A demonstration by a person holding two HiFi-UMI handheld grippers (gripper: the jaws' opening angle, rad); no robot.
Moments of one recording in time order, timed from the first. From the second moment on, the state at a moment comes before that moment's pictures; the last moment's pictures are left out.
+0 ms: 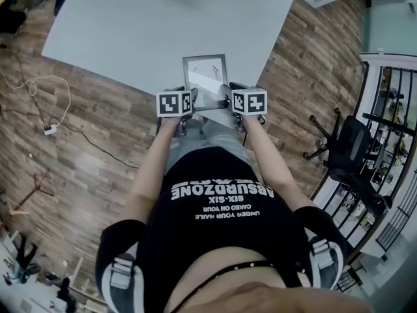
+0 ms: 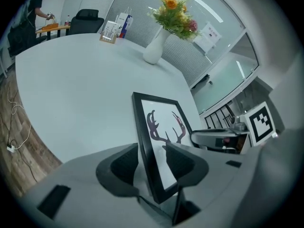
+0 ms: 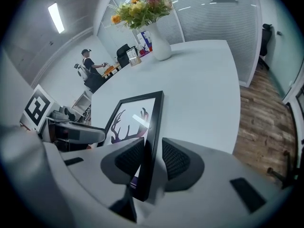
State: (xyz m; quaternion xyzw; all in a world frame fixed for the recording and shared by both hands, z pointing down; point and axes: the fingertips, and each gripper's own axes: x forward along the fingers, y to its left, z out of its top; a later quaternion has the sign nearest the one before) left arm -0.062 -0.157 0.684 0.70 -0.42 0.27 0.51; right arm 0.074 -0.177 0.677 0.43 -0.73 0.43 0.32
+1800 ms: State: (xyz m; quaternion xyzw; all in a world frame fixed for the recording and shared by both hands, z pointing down) left arm -0.074 -0.134 0.666 0.70 -0.46 0.27 0.48; right arm 0.061 -0.156 0.649 0.43 -0.74 0.39 0.33
